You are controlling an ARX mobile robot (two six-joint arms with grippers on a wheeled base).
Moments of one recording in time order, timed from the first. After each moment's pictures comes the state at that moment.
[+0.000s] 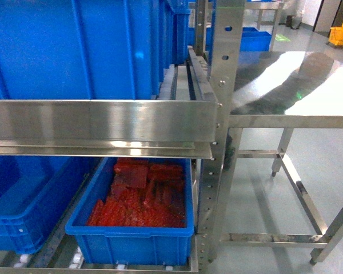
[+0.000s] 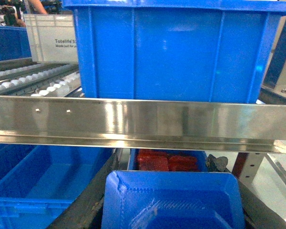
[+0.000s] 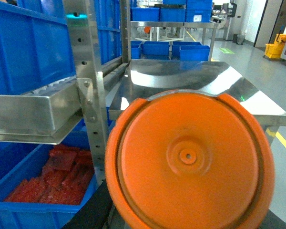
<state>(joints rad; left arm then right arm) 0.00 0.01 0.01 -0.01 0.00 0.00 0.00 0.01 0.01 -0.01 0.00 0.00</state>
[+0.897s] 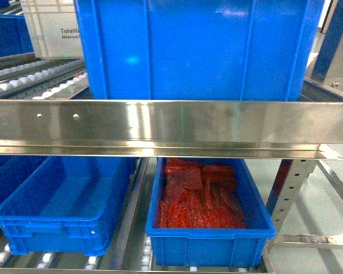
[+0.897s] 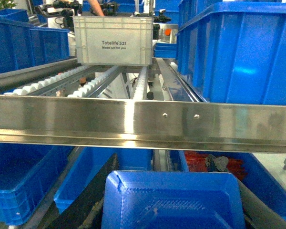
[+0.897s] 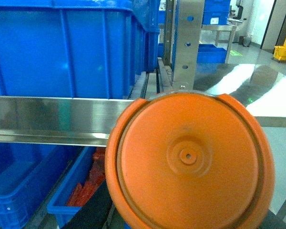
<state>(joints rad) 0.00 0.01 0.01 -0.01 0.00 0.00 0.00 0.01 0.01 0.00 0.00 0.00</state>
